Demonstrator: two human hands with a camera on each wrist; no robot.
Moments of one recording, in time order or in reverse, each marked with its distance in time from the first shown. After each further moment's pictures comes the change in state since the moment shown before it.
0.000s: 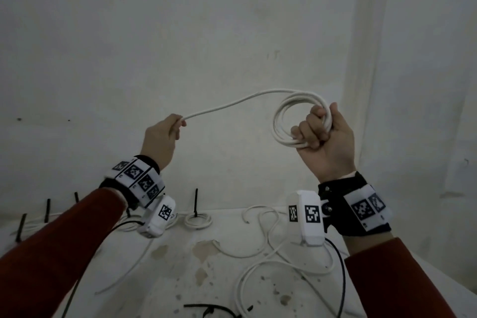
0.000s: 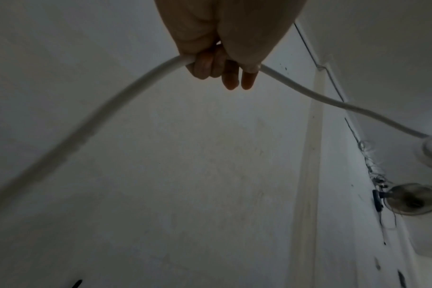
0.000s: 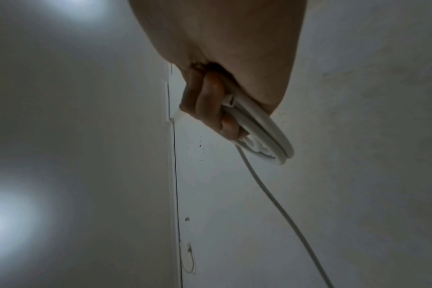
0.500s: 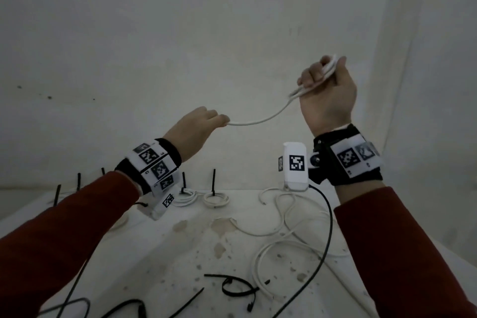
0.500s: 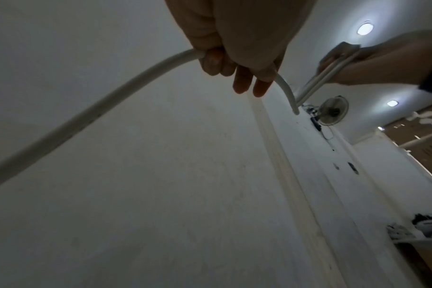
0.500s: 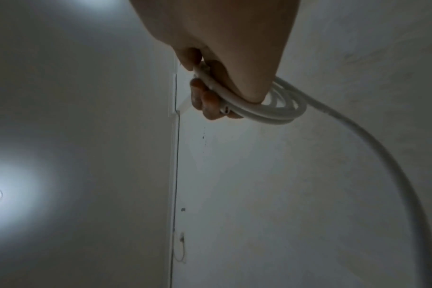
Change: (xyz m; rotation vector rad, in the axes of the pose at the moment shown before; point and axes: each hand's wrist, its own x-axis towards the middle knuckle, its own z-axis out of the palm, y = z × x) left_hand -0.018 0.023 -0.012 0.359 -0.259 0.617; right_hand 0.046 0.030 0.028 0.069 0.040 -0.172
